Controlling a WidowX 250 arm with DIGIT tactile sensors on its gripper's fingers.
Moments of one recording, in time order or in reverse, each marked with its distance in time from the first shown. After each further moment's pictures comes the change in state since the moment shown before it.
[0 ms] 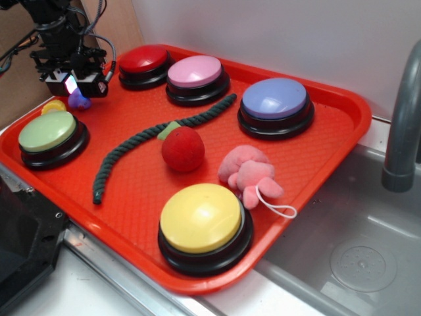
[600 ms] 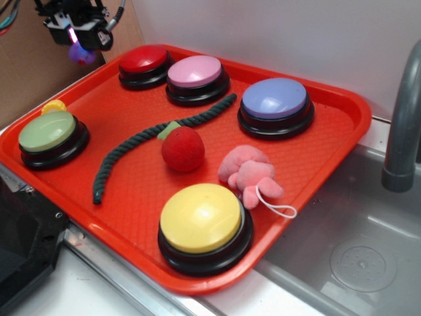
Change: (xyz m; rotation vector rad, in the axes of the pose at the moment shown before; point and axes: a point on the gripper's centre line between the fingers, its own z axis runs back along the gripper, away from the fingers) arm -0.039 -0.079 0.109 -0.034 -0.050 -0.315
